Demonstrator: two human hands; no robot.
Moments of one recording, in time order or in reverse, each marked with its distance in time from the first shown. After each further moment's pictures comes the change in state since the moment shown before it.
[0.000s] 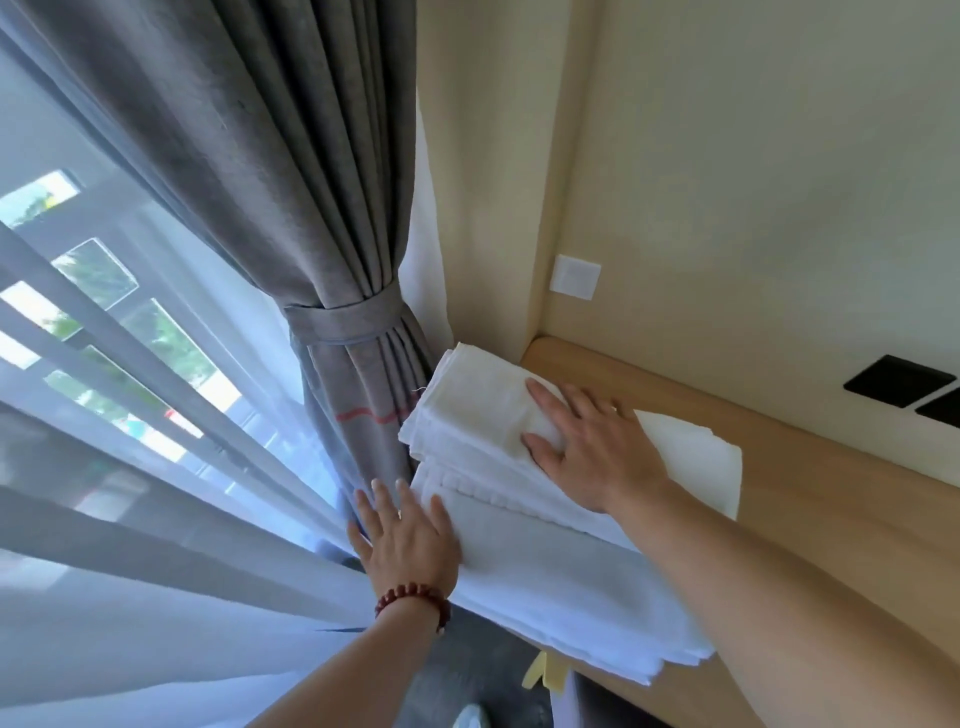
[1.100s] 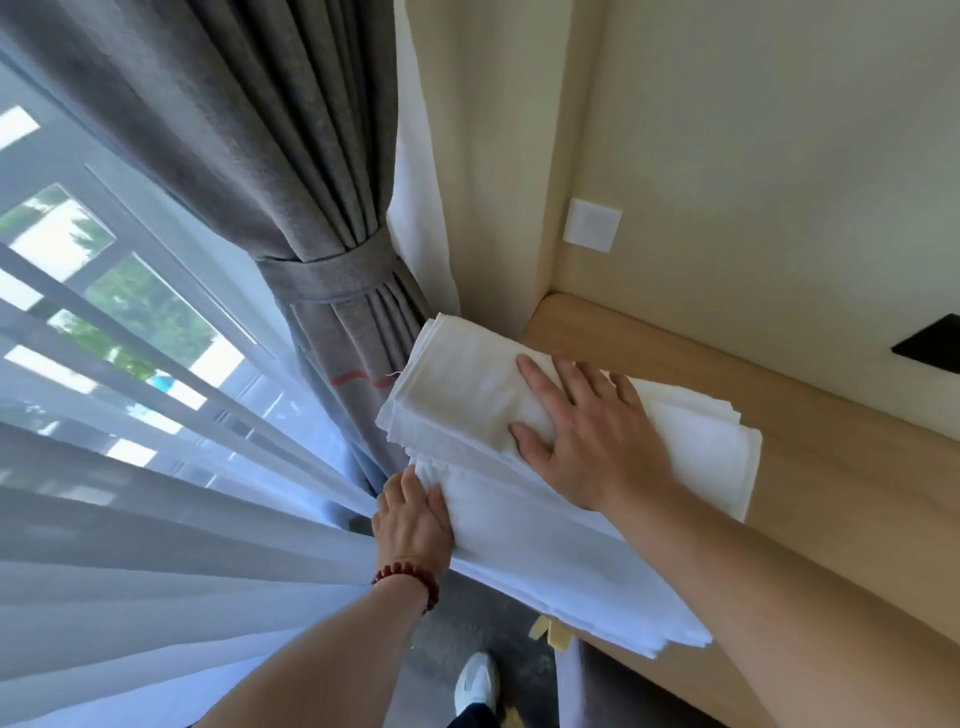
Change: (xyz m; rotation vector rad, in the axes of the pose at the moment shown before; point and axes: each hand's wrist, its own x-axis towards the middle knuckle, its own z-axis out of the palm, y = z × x) left_hand 0.015 -0.023 0.041 -0.151 -0.098 0.063; right_hand -0.009 -0.014 0.016 -0.050 0.099 -0.028
